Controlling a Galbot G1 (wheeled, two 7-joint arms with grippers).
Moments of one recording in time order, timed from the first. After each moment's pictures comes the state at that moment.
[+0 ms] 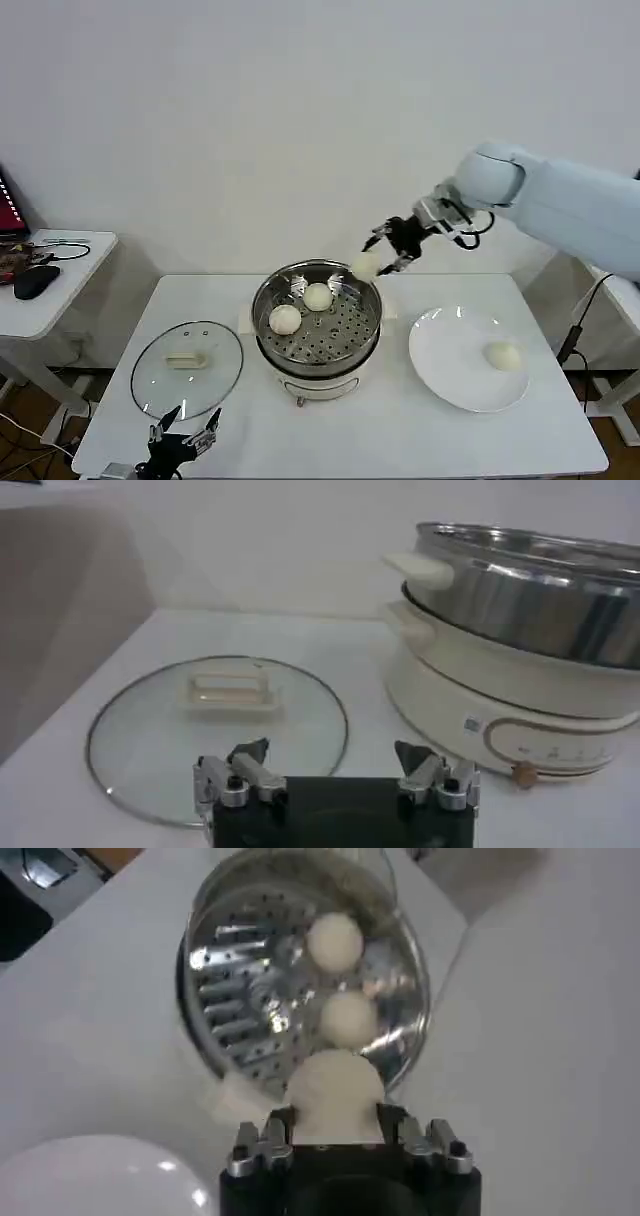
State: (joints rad) left arm 1.78 -0.88 -0.46 -2.05 -0.68 0.05 -0.22; right arm 0.69 0.86 -1.29 1.42 0.37 0.18 -0.94
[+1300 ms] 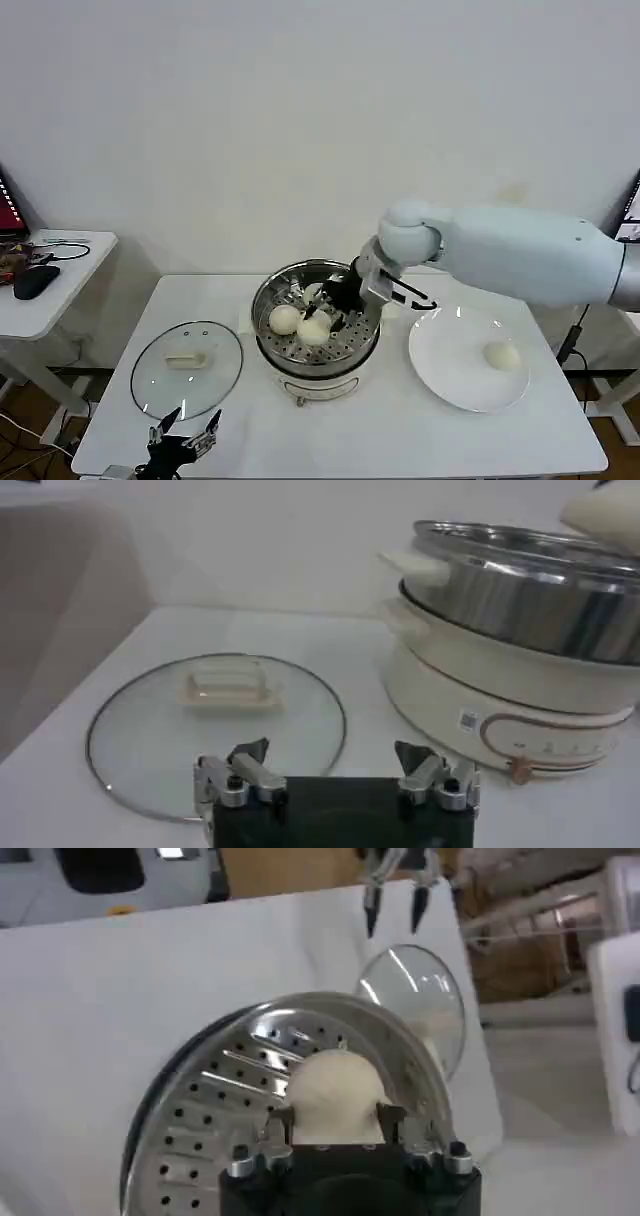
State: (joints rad) left arm 1.79 -0.88 -0.47 -2.06 -0.68 0.05 -0.22; right arm 0.59 0.97 -1.34 1.56 0.03 0.43 -0.83
